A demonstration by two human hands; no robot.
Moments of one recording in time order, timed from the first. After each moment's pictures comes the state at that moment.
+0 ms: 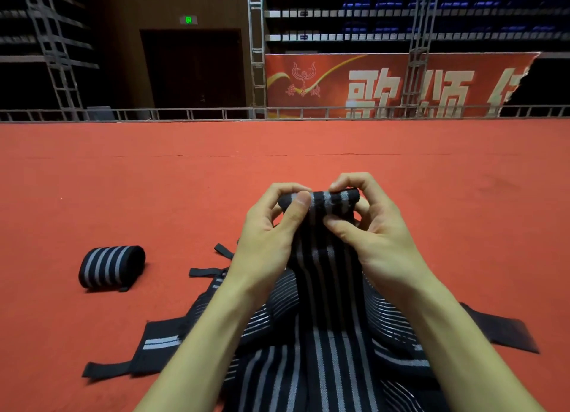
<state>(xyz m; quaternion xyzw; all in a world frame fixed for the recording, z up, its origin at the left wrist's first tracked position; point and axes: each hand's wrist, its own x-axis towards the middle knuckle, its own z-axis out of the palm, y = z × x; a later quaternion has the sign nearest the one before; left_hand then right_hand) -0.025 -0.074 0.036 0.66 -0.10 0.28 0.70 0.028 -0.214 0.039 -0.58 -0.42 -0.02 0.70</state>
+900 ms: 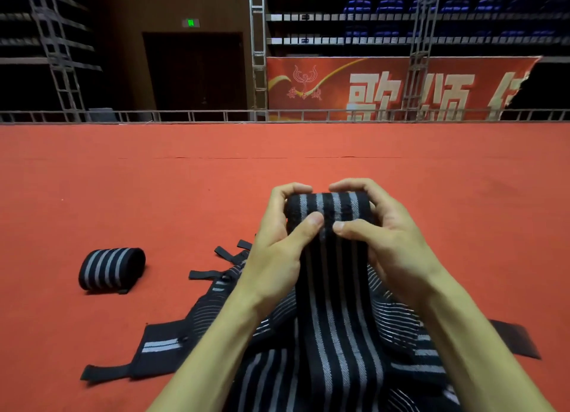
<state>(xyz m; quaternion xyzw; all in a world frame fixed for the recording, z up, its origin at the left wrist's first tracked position) -0.023 -0.079 0.028 0.68 -0.15 0.28 0.66 0.034 -0.223 0.045 -0.61 -0.39 0.01 0.69</state>
